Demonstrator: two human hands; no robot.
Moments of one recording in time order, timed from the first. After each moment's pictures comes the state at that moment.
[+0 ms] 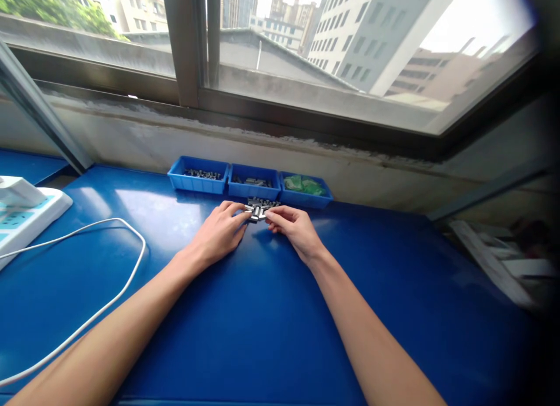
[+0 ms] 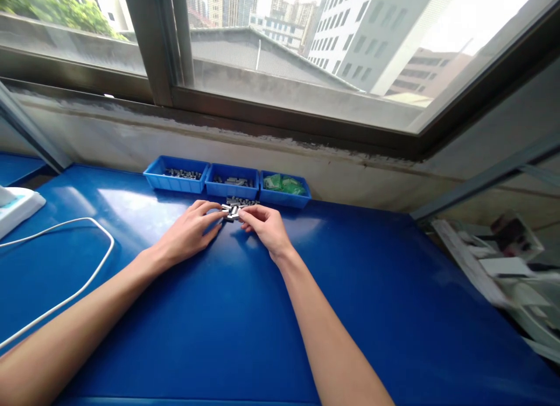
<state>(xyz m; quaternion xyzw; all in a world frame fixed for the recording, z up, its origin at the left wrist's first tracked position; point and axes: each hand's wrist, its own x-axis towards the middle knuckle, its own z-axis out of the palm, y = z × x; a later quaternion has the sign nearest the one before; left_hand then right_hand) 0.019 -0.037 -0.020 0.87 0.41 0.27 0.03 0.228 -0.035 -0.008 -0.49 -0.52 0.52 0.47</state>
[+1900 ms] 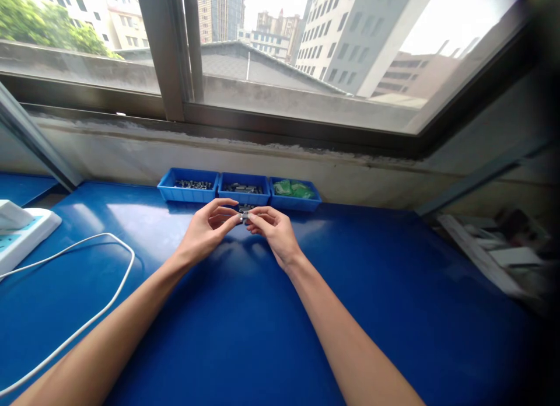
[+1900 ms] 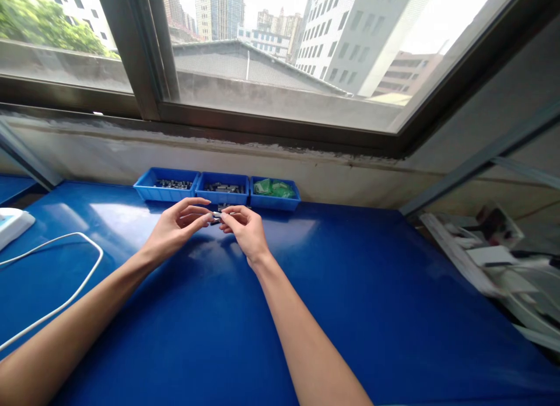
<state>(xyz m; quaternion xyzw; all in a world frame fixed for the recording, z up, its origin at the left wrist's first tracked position) 0.022 -0.038 0.003 0.63 0.41 0.47 0.46 0.200 -0.039 -0.005 -0.45 -0.48 0.53 0.54</state>
